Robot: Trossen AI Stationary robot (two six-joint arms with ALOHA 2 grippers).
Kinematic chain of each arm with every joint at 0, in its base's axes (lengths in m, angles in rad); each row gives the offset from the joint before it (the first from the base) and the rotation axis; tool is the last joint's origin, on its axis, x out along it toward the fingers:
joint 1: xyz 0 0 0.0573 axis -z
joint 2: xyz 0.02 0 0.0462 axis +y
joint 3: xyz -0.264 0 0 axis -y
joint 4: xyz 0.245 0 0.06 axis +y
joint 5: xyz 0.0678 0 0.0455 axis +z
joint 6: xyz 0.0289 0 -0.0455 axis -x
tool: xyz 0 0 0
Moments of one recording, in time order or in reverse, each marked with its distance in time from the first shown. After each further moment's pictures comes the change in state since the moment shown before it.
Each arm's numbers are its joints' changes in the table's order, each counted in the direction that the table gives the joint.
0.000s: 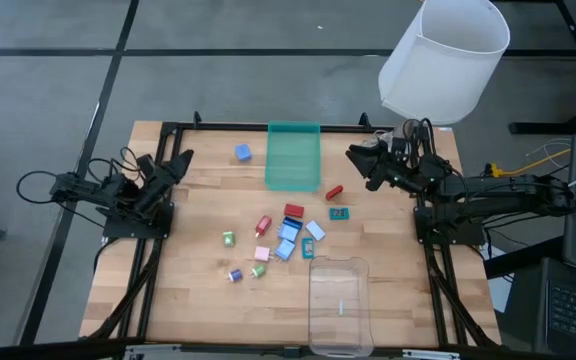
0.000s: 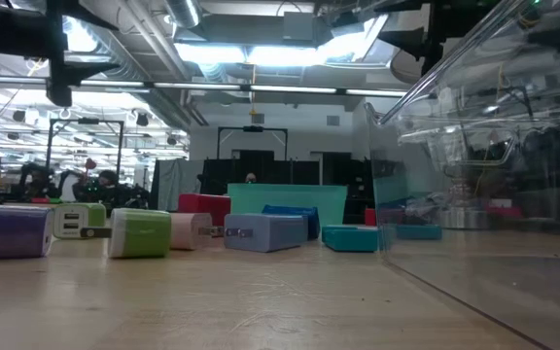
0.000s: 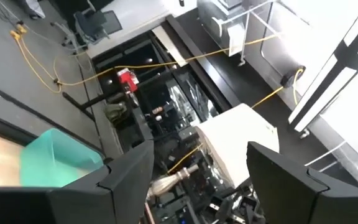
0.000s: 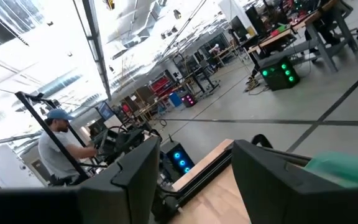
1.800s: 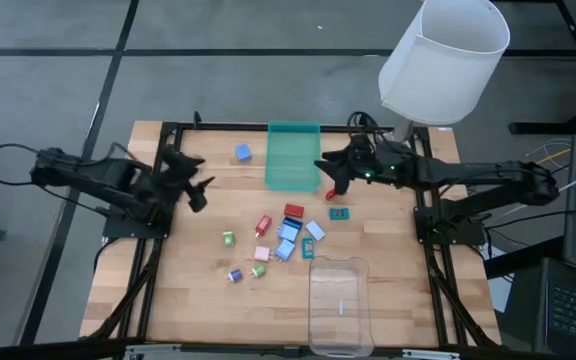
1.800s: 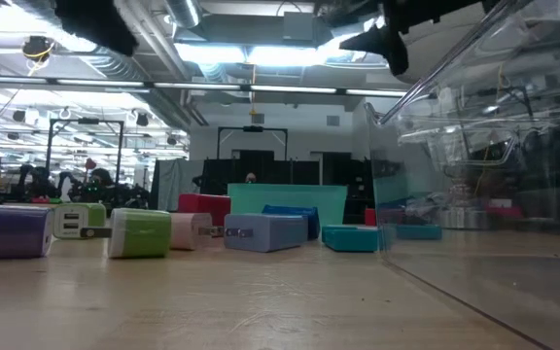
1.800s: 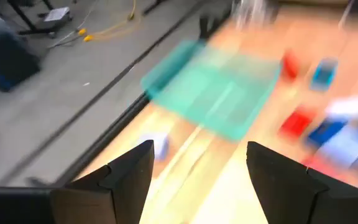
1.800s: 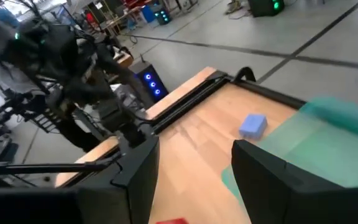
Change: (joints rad) left arm -0.007 0.752 0.821 1.420 -0.242 -0.288; right arm -0.024 0.289 0.405 0.507 0.082 0.053
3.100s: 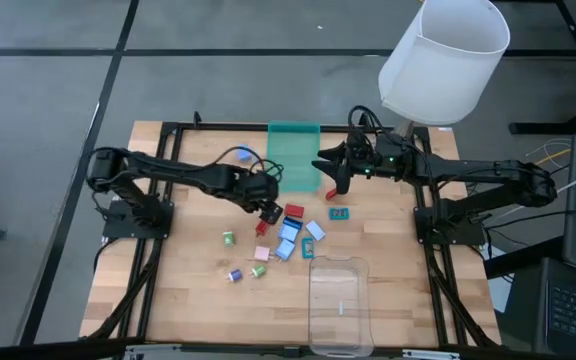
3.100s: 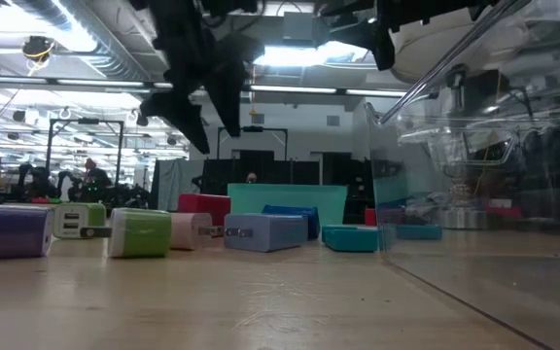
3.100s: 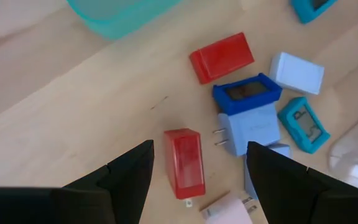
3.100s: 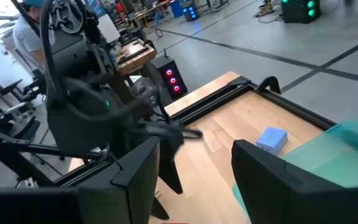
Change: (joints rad) left arm -0.252 0.818 0.287 -0.217 -0.702 0.535; right arm 0.070 0.017 0.015 -0.040 0.194 0.104
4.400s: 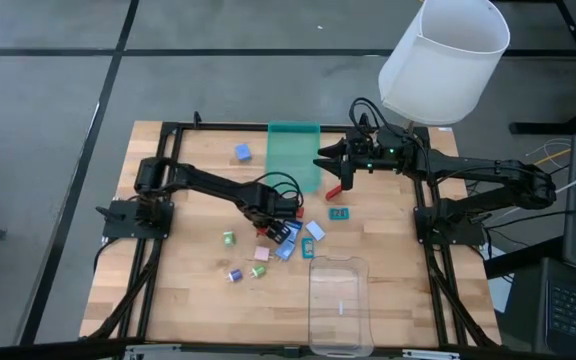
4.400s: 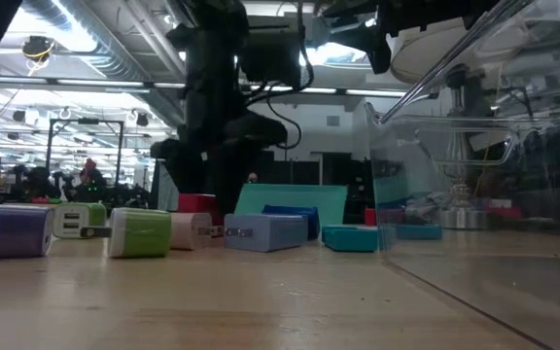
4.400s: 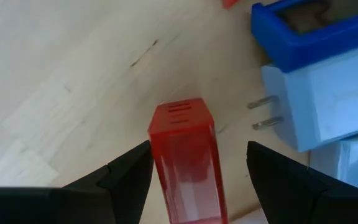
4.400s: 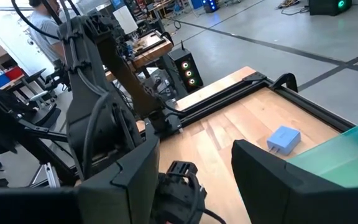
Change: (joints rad) left arm 0.047 0.347 0.145 0.108 -0.076 -0.052; right arm 0.080 0.000 0.000 -0.002 0.163 0.020
